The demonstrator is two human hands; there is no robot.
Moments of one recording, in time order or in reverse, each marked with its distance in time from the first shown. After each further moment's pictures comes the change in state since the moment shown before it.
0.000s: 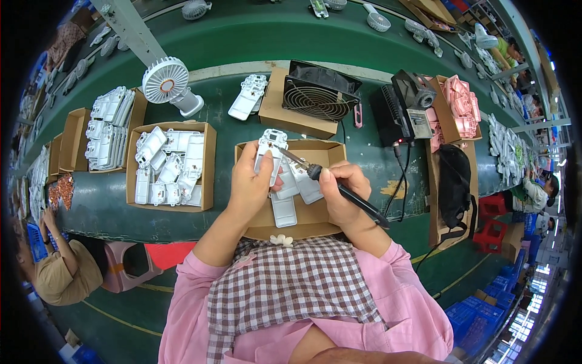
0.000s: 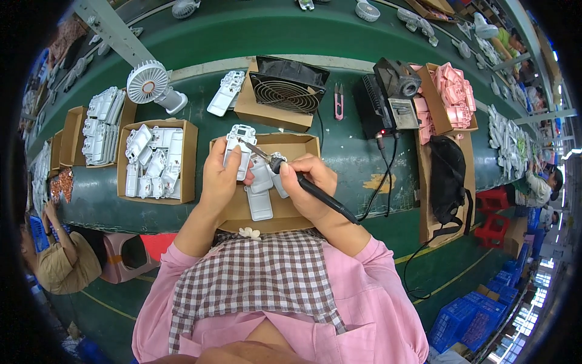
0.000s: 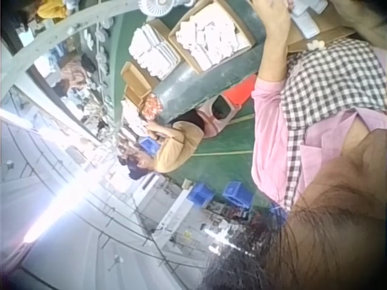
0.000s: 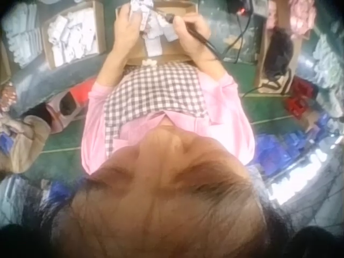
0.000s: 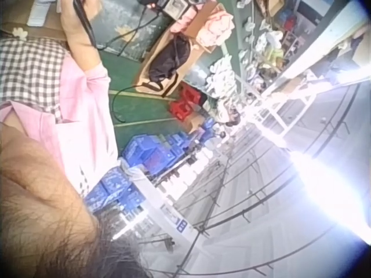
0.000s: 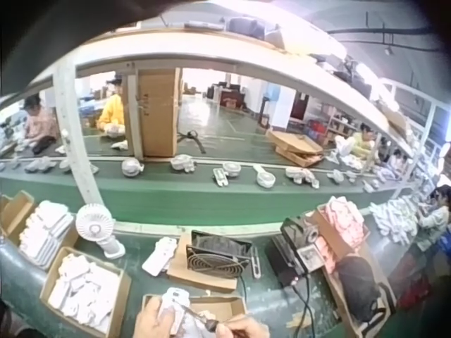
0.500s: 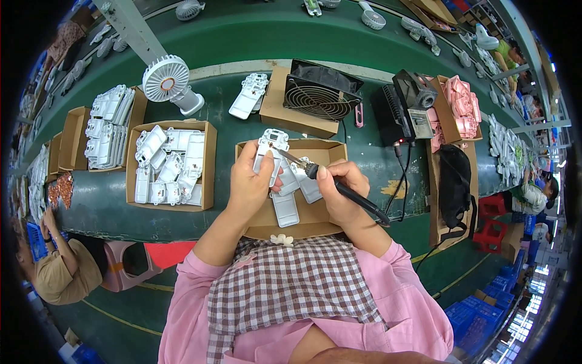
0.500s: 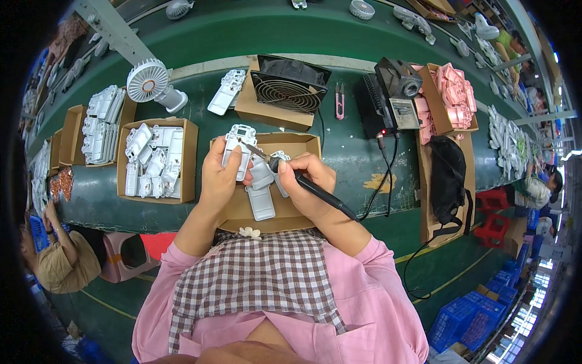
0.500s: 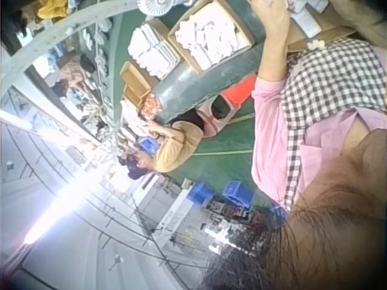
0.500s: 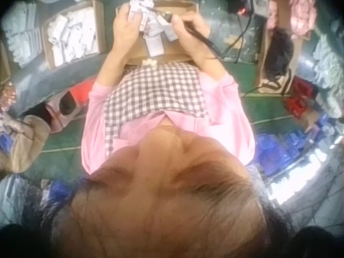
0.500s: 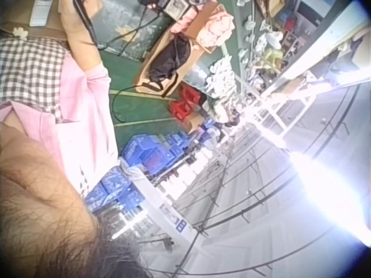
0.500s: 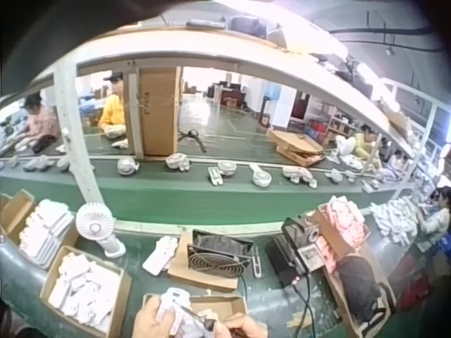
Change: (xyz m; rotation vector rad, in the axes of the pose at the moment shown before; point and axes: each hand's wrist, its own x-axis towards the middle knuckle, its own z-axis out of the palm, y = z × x) left_hand 0.000 0.000 -0.001 -0.039 -0.002 0.005; right_hand 0.004 -0.001 0.003 -0.094 -0.004 0.004
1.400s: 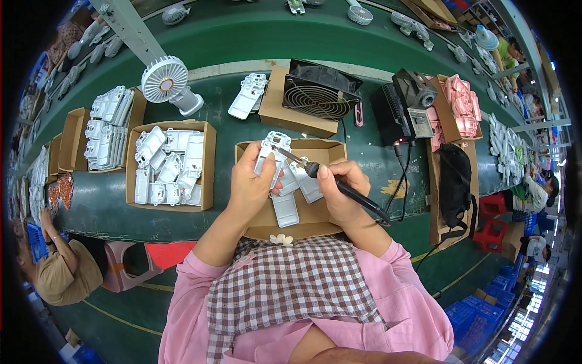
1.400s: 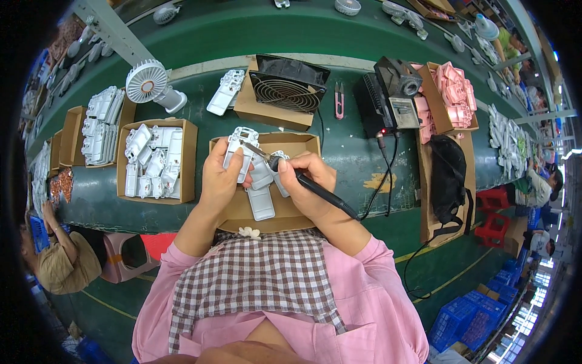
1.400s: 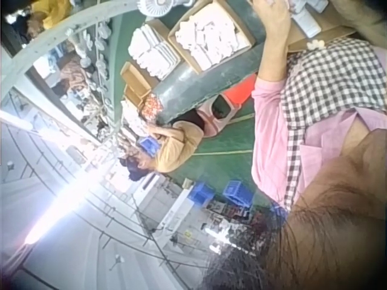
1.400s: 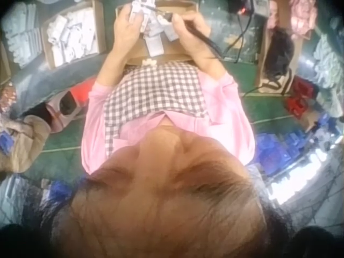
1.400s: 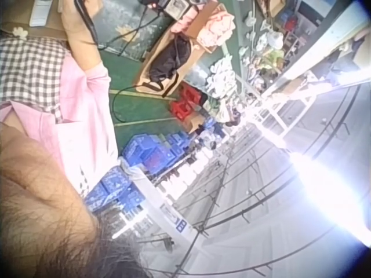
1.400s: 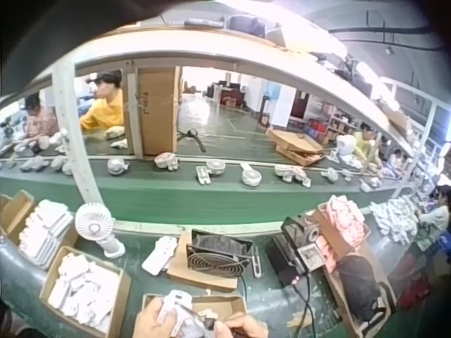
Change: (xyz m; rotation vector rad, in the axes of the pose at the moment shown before) left_hand -0.002 0.004 0.002 0.046 -0.029 -0.017; right_hand 0.000 0.001 0.000 0.047 0.012 0.037
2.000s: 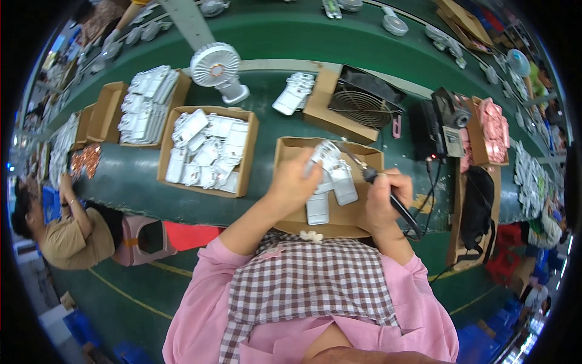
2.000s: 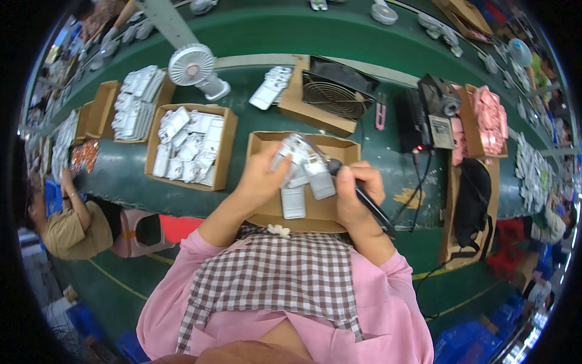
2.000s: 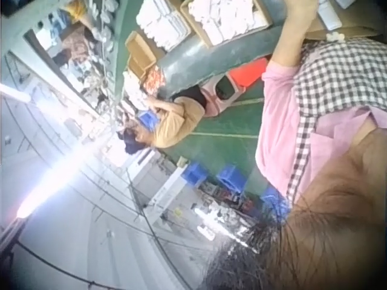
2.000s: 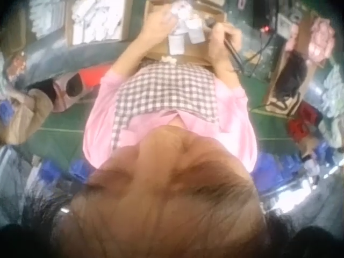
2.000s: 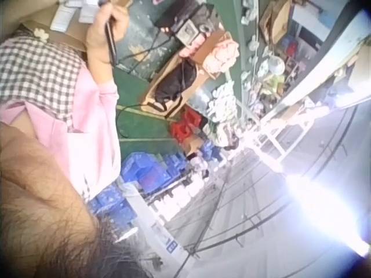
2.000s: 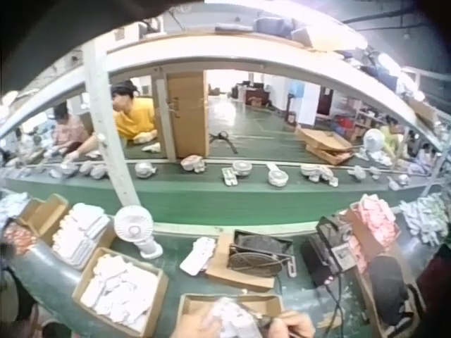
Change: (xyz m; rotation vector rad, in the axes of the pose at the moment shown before) left_hand -0.008 -0.005 -0.004 0.420 -0.050 0.187; right_hand -0.008 0.007 -0.009 0.135 0.128 -0.091
